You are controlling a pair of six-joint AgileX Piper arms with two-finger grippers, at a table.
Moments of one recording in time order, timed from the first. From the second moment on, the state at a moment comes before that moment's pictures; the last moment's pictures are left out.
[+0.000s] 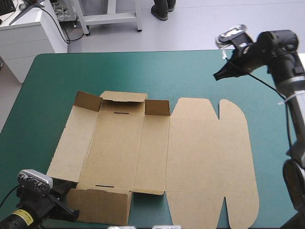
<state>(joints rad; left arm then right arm) -0.31 0.25 -0.49 -0.09 0.97 0.10 0.11 1.69 -1.95 0.08 1.24 -0.37</state>
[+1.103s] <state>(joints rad) -0.31 0.52 -0.60 -0.02 0.92 0.00 -0.11 0.82 -0.94 0.17 1.25 -0.26</state>
